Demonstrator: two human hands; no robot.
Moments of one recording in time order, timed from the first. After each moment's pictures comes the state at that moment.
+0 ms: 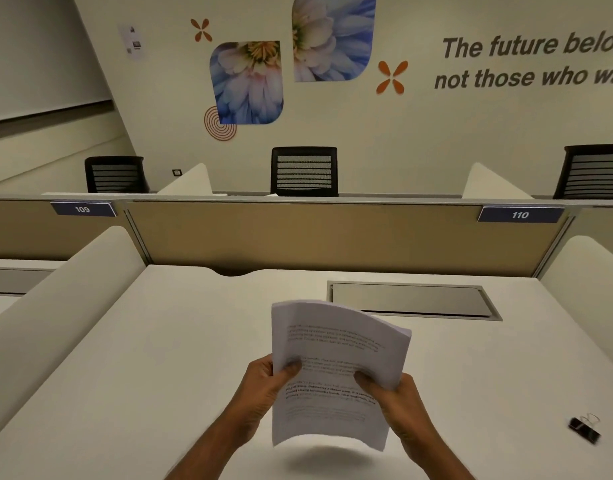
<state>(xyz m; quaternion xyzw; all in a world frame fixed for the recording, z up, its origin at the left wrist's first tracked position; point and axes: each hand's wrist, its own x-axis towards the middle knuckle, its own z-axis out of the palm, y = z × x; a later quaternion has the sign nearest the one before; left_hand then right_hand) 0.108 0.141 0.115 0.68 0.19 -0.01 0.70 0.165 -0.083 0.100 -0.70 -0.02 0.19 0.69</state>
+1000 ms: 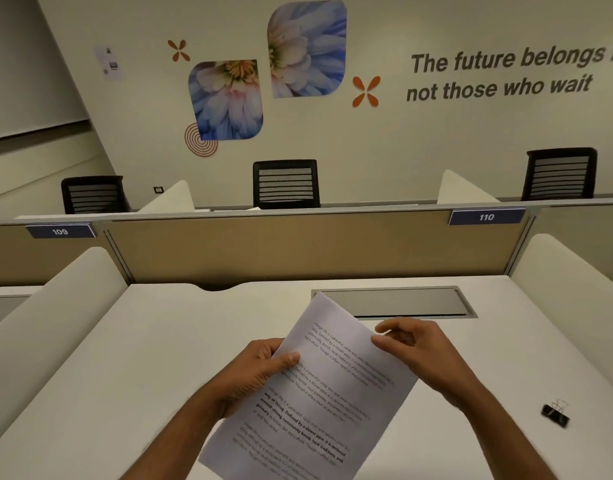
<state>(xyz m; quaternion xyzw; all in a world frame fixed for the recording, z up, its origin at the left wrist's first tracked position) 0.125 0.146 0.176 0.75 0.06 -0.15 0.65 0.197 -0.142 0.193 -0.85 -0.13 0.08 0.50</state>
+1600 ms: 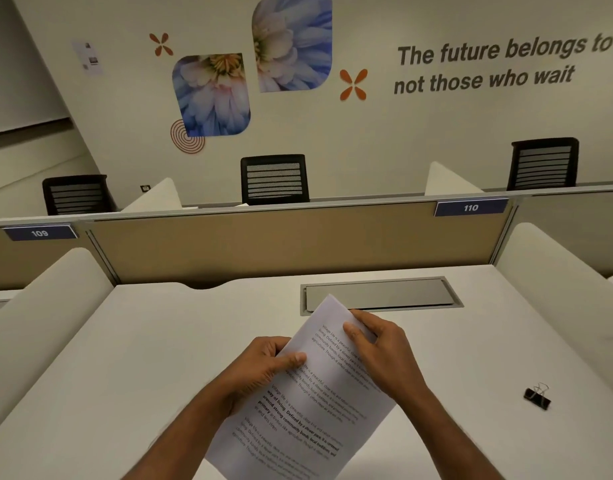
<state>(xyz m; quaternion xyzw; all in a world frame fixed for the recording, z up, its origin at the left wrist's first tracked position) 0.136 0.120 0.171 0.76 0.06 -0.16 0.62 0.190 -0.107 0.160 -0.85 -0.11 -0.02 0.51</state>
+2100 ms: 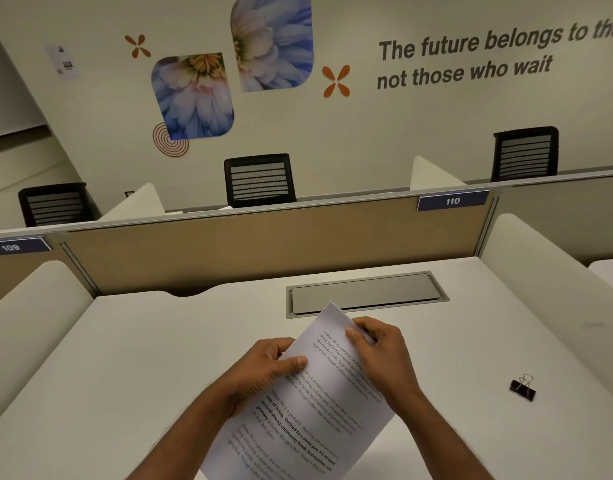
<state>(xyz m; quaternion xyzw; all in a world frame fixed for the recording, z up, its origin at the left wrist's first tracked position) 0.161 0.090 0.167 0.78 0.05 -0.19 0.59 0.205 -0.129 0.139 -0.82 -0.04 -0.01 0.58</state>
